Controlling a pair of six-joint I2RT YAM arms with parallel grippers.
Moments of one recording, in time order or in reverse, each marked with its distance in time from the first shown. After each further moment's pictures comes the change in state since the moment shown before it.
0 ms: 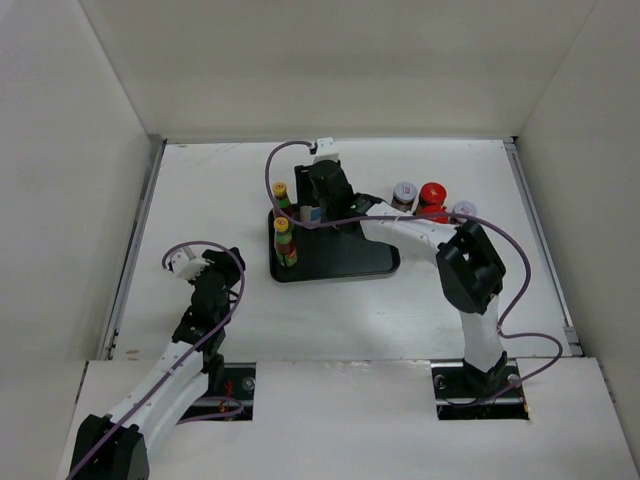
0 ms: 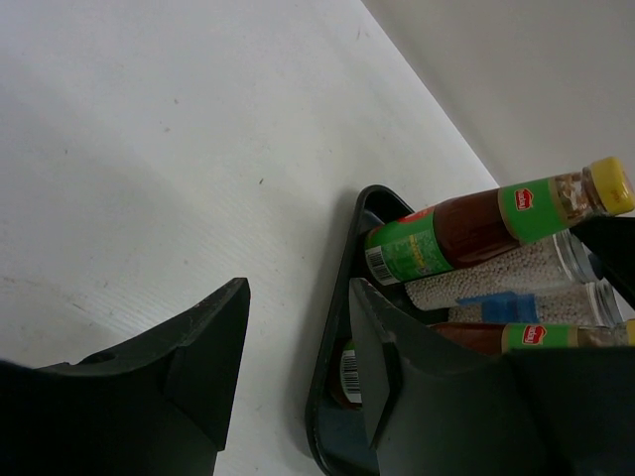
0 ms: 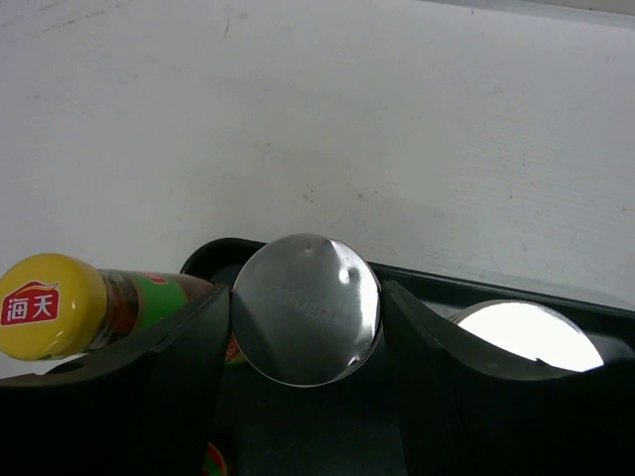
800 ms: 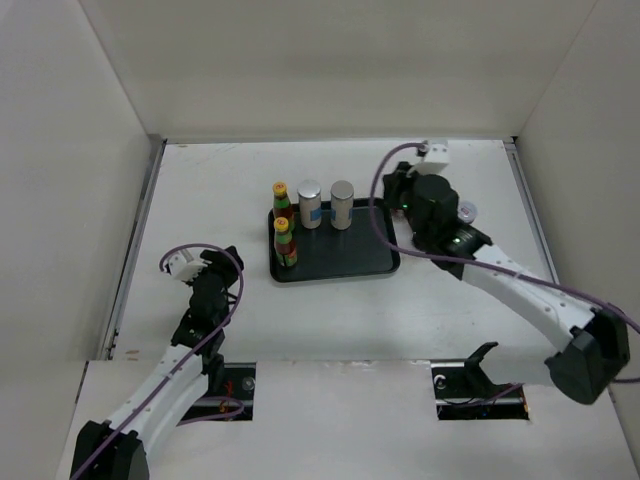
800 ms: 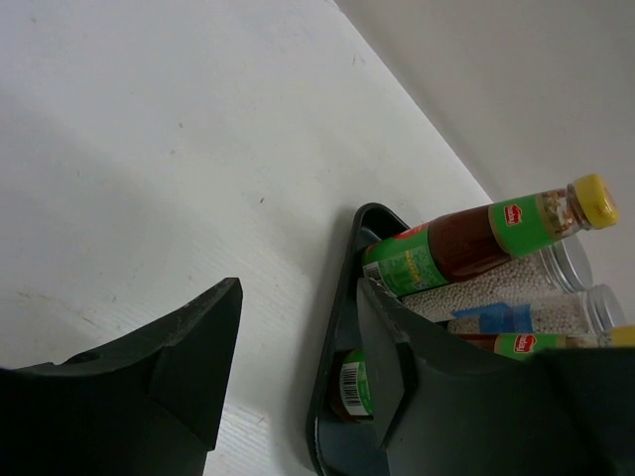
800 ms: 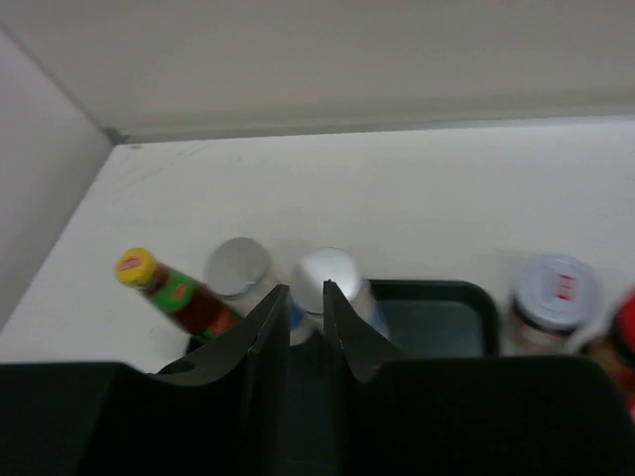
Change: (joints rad) left arm -0.001 -0.041 -0.012 0.007 -0.034 0.027; right arm -0.084 -0.692 -0.514 0.123 0.032 0.032
